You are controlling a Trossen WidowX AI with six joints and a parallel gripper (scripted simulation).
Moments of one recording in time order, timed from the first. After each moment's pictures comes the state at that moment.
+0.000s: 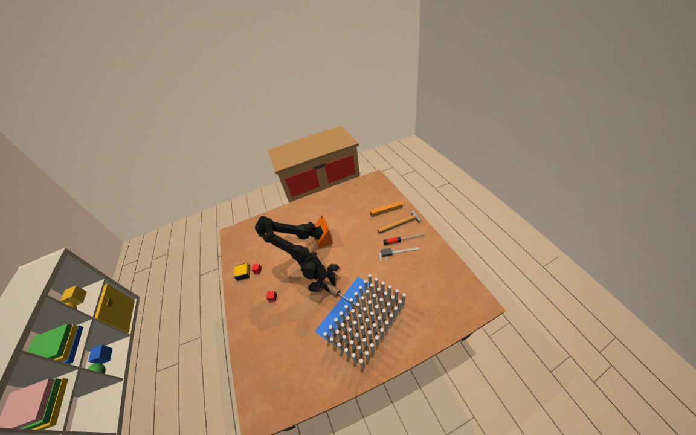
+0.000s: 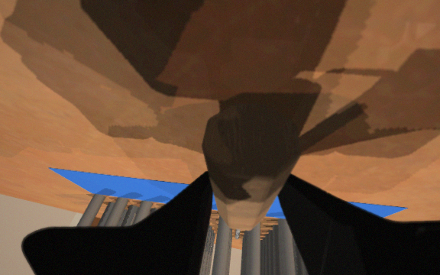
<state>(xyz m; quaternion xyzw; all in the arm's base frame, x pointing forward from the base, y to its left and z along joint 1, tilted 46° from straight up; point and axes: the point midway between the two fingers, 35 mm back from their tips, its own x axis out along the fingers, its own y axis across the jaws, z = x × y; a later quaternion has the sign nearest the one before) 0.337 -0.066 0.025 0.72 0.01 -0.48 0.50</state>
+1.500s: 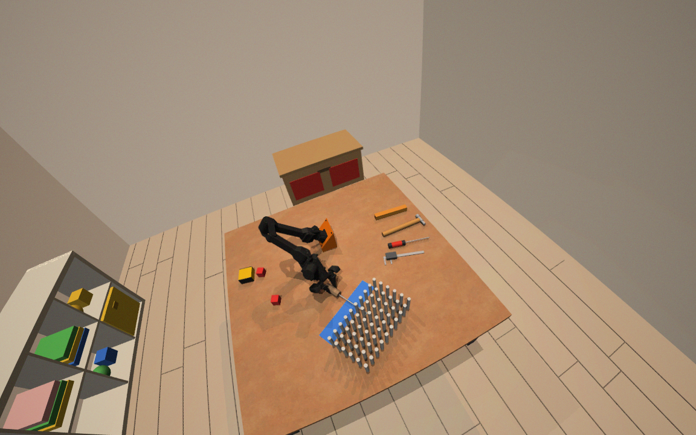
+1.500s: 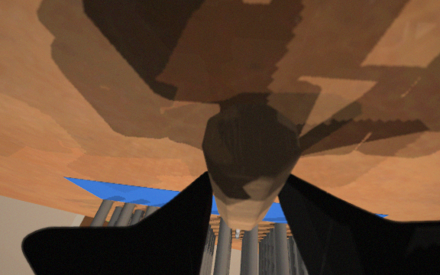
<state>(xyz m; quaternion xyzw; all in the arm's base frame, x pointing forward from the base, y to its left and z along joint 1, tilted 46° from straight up) 0.316 -0.074 0.033 0.72 0.01 -0.48 0.50</state>
